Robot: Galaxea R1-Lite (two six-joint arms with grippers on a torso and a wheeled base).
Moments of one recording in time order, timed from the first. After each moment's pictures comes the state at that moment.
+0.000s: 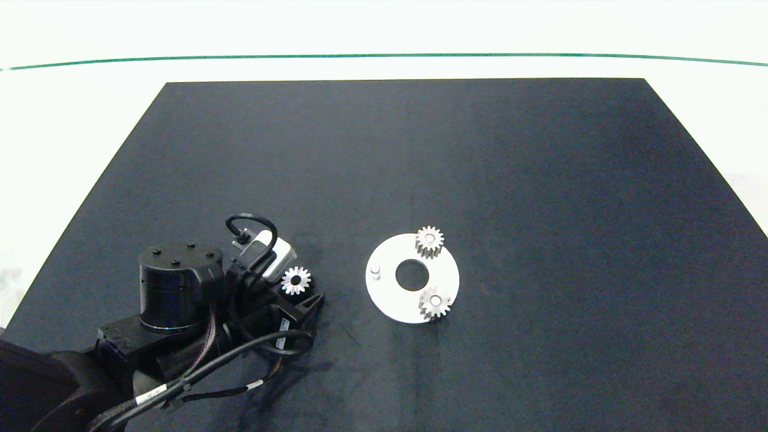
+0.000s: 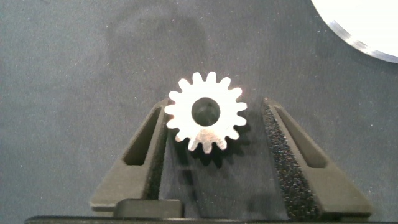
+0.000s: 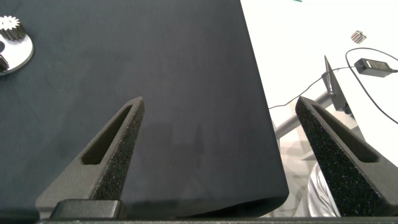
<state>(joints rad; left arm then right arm) -0.50 1.68 -0.47 -0.85 0.08 0.26 0.00 0.00 -0.79 0.67 -0.17 -0.23</state>
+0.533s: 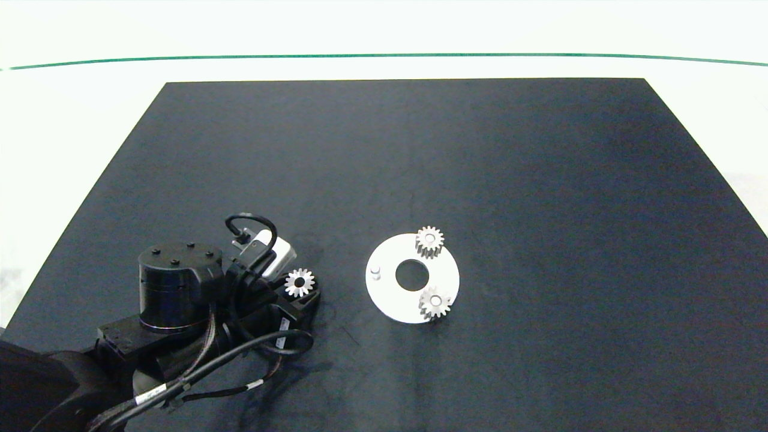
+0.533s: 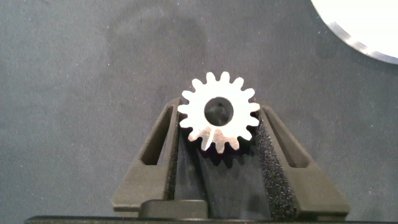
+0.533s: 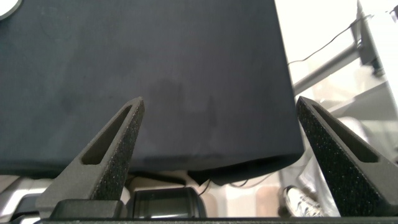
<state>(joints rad) -0.50 1.68 -0.47 -0.85 0.08 0.26 0.00 0.00 -0.78 0.86 -0.17 -0.16</state>
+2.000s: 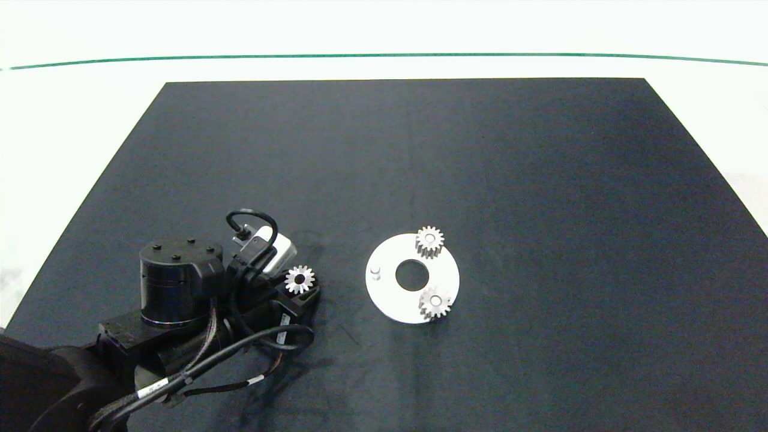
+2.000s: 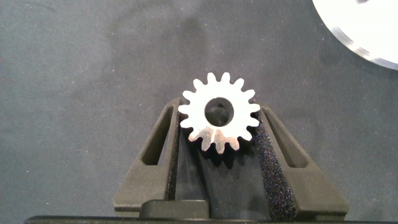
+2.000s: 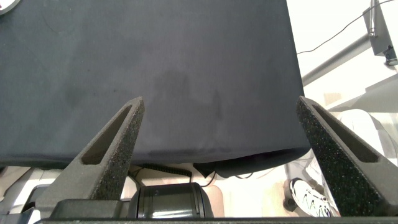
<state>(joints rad) -0.50 1.68 -0.49 -0.84 0.08 0.26 0.01 0.03 -0.78 0.88 -0.17 -0.13</state>
